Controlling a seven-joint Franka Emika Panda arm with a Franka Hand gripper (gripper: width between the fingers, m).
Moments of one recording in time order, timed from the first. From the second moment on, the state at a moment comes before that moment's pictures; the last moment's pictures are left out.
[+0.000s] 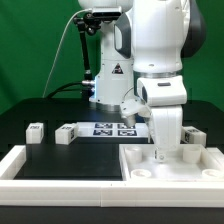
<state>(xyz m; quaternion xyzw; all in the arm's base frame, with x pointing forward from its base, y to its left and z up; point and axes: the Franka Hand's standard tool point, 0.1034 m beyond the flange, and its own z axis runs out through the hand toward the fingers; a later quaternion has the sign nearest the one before) 0.488 0.056 0.009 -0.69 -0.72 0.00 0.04</state>
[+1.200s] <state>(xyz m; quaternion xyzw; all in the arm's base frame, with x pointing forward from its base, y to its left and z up) 0.456 0.089 0.052 -0.76 -0.65 -0.01 0.02</state>
